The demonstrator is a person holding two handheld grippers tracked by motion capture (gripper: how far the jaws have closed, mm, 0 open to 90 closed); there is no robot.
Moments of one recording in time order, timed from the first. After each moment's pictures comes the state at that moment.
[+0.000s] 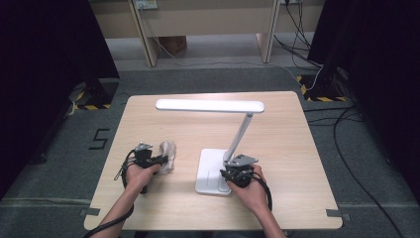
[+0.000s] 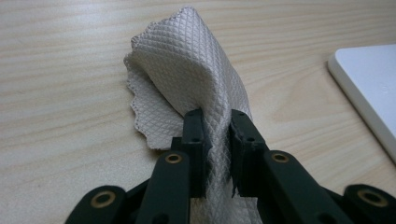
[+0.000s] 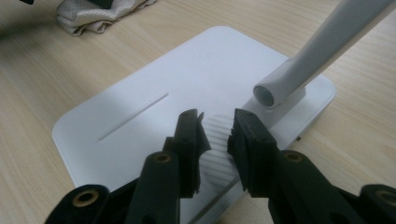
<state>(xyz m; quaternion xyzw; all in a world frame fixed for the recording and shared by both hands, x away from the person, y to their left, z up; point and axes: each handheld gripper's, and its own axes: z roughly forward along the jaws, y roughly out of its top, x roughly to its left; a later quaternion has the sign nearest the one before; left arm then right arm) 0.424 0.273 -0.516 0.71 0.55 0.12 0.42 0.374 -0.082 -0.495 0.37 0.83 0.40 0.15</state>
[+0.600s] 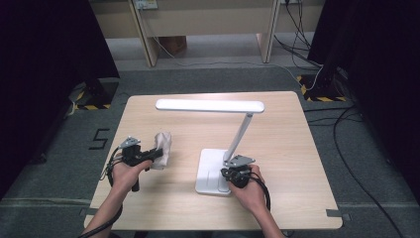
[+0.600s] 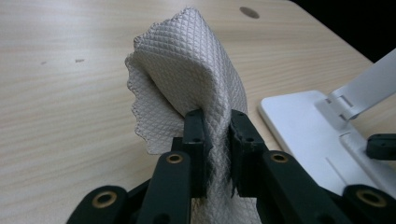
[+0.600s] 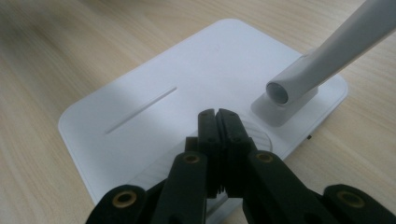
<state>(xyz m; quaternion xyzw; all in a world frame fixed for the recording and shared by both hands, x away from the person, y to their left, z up) 0.401 0.283 -0.454 0.70 0.51 0.13 0.49 0.373 -0.077 -0.494 0.36 0.84 0.38 0.15</state>
